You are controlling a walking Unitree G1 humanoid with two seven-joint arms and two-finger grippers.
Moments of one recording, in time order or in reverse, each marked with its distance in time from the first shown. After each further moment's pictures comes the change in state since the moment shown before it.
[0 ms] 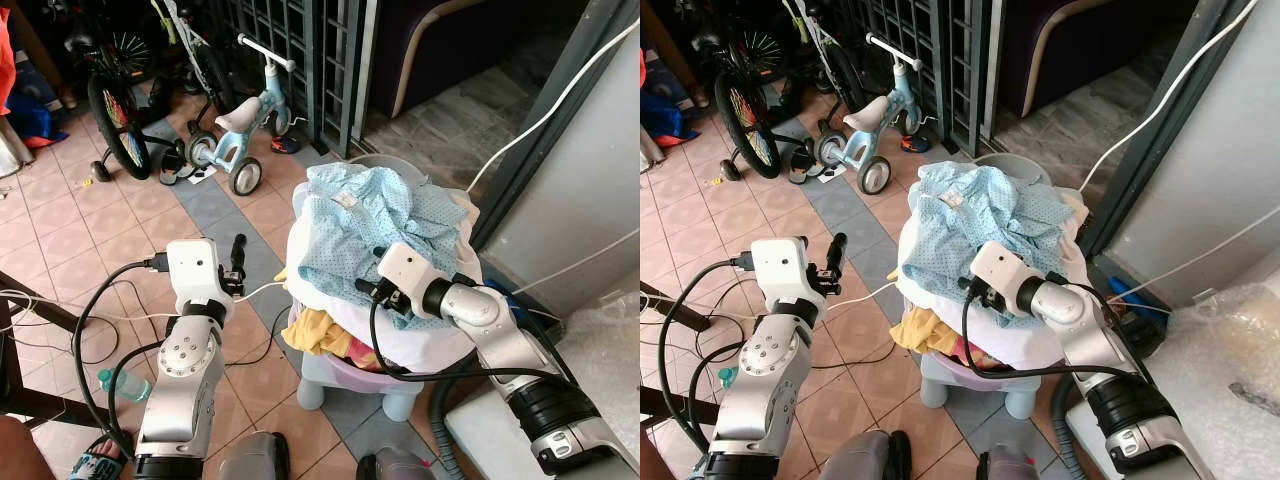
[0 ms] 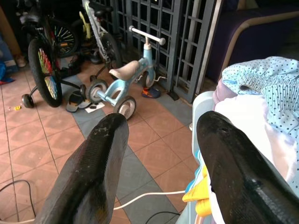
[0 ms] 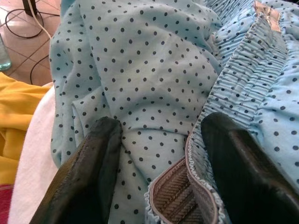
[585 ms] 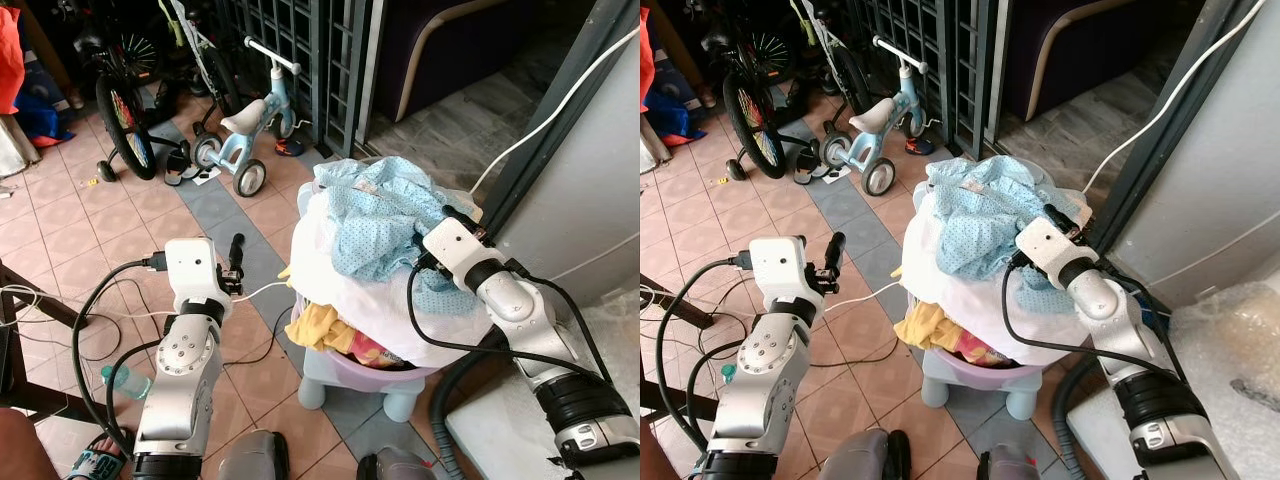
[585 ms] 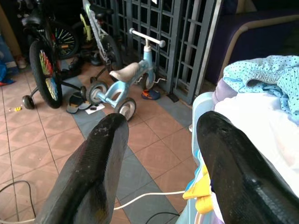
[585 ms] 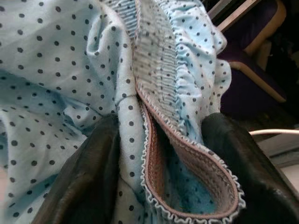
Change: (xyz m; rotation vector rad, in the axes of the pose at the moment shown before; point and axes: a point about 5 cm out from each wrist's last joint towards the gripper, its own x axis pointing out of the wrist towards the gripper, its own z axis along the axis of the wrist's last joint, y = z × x) left arm 0.001 -0.003 0.000 0.001 0.001 -0.013; right arm -0.034 -0.038 -0.032 0.035 0.095 -0.439
